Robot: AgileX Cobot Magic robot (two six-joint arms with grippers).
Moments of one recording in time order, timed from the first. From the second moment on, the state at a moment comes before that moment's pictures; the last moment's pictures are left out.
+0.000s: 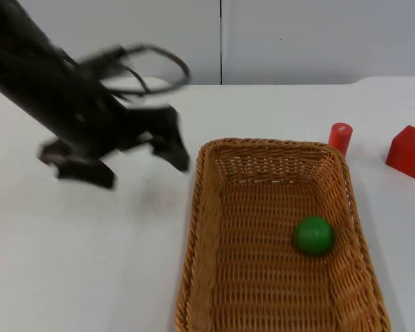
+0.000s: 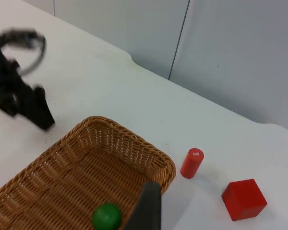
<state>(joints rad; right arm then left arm) 0.82 0.66 -0.77 -0.59 0.75 0.43 -0.26 1.88 -1.05 -0.74 0.54 0.42</state>
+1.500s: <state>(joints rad) 0.82 0.34 -0.77 -0.31 0.89 0.23 -0.11 0.54 -0.74 -0.47 0.70 0.36</state>
